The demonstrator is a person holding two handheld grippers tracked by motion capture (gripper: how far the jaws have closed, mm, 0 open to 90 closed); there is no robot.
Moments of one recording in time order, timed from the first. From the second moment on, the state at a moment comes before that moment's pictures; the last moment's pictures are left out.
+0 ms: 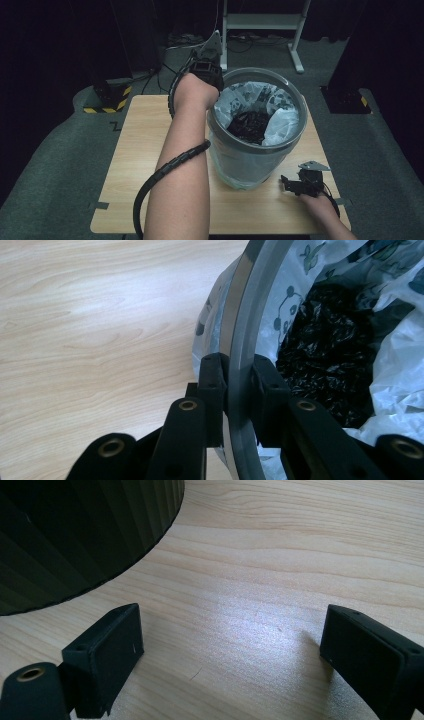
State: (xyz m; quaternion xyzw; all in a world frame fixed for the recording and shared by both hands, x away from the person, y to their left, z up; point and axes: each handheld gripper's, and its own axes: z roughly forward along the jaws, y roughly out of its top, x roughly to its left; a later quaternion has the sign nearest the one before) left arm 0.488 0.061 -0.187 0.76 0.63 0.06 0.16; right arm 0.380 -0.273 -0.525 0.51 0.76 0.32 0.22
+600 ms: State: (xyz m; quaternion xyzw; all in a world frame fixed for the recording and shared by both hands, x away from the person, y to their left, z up) left arm 0.484 0.069 -0.180 0.77 0.62 0.06 0.17; right arm 0.380 -0.273 -0.525 0.51 0.76 0.32 0.22
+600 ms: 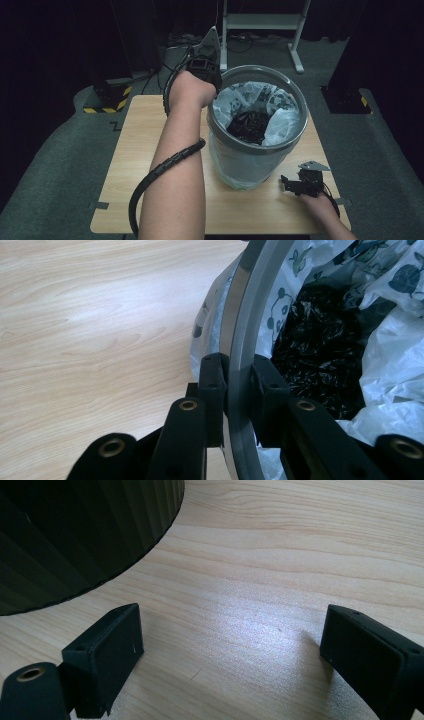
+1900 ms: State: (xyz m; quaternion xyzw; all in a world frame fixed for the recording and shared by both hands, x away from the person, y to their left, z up) left arm 0.478 0.094 -0.179 0.76 0.62 0.06 0.18; right arm 0.380 -0.273 -0.525 0.51 0.76 0.32 0.22
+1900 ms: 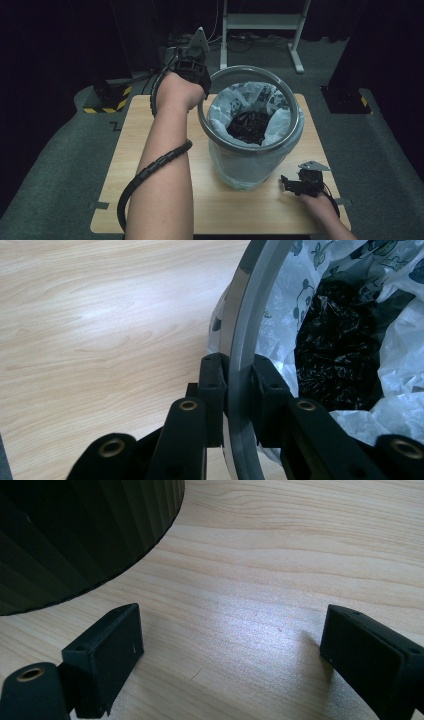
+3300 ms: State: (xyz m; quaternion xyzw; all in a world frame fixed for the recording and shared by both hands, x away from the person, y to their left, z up) left arm 0.465 0.170 -0.191 0.73 0.65 0.04 0.20; right arm 0.380 -0.273 -0.525 0.51 0.76 0.32 0.22
